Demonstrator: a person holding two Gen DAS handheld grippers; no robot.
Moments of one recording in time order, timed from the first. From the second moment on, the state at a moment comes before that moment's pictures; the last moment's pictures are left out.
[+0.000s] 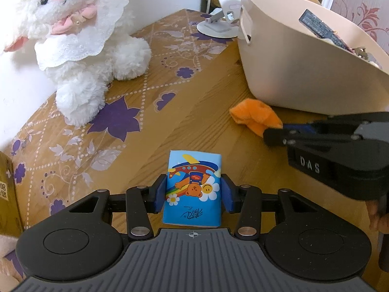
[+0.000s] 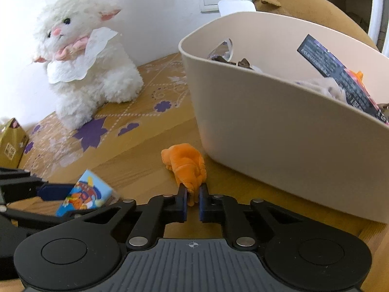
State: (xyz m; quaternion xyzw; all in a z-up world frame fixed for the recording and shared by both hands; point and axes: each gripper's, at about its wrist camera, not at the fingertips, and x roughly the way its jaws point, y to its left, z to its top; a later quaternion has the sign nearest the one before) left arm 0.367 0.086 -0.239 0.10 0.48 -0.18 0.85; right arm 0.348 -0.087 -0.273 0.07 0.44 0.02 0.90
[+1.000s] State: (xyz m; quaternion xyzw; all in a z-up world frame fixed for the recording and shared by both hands) left arm 0.323 0.058 -0.146 0.12 0.41 -0.19 0.88; right arm 0.289 -0.130 -0.193 0.10 0.38 0.04 0.92
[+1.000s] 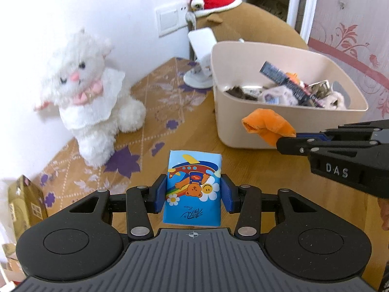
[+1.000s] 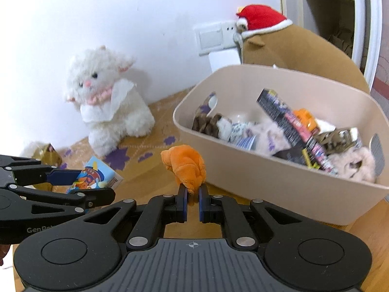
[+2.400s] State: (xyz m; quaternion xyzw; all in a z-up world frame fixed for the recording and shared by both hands) left arm 0.406 -0.152 -0.095 0.16 0.39 -0.19 0.89; right arm 0.356 -0.340 -0.134 0.10 0.36 0.07 0.93
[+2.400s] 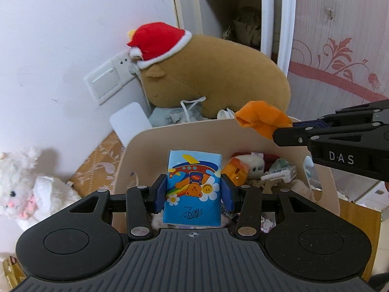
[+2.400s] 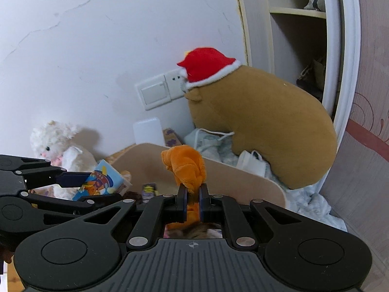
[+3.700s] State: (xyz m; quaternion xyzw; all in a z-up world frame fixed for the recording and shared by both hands) left arm 0.420 -0.149 -0.118 0.11 0.47 -0.07 0.87; right arm 0.386 -0.352 -0.157 0.04 0.43 0.16 0.89
